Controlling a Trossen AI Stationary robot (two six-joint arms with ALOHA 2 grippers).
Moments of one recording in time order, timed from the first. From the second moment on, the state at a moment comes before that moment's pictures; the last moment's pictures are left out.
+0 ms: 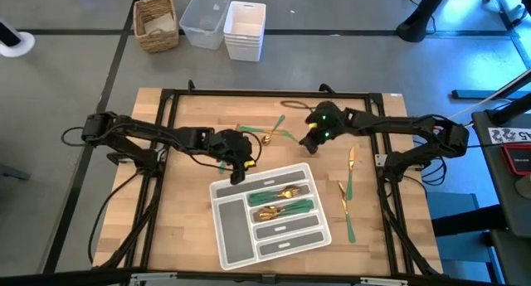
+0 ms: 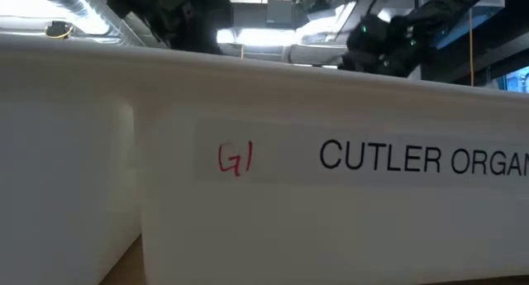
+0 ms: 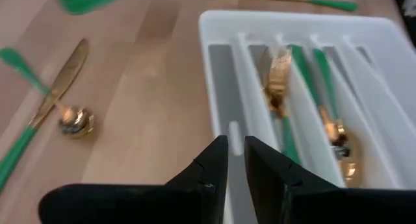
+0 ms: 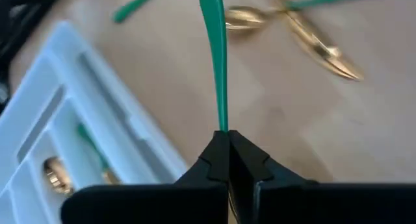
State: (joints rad) left arm 0.03 1.41 0.90 -0.22 0.01 -0.17; right arm -0.38 1.38 0.77 -0.20 -0.35 0.40
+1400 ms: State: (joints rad) left arm 0.28 1.41 0.88 -0.25 0.01 -0.15; right arm 0.17 1.67 0.77 0.13 0.02 0.17
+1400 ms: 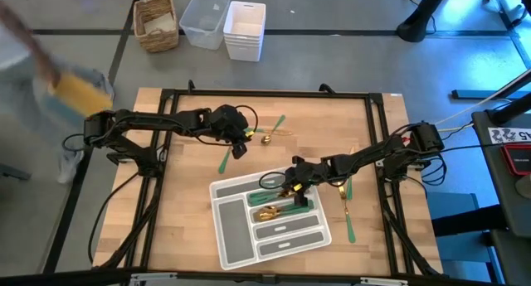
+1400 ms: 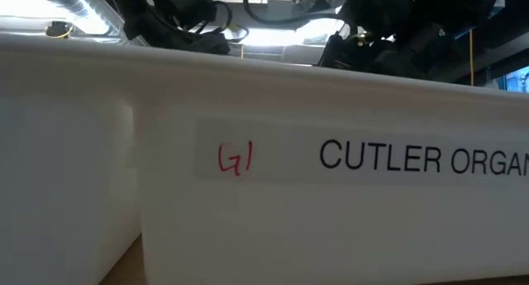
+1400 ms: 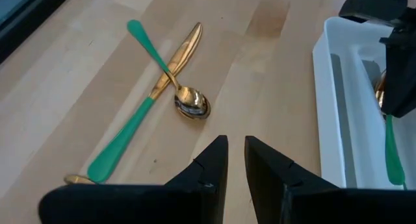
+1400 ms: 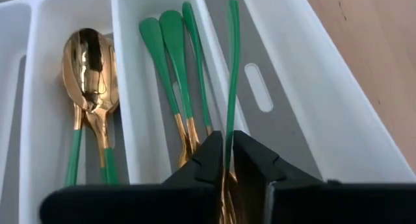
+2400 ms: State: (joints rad) left arm 0.28 1.41 0.88 -0.25 0.01 -0.13; right arm 0.17 1.67 0.87 0.08 0.06 0.07
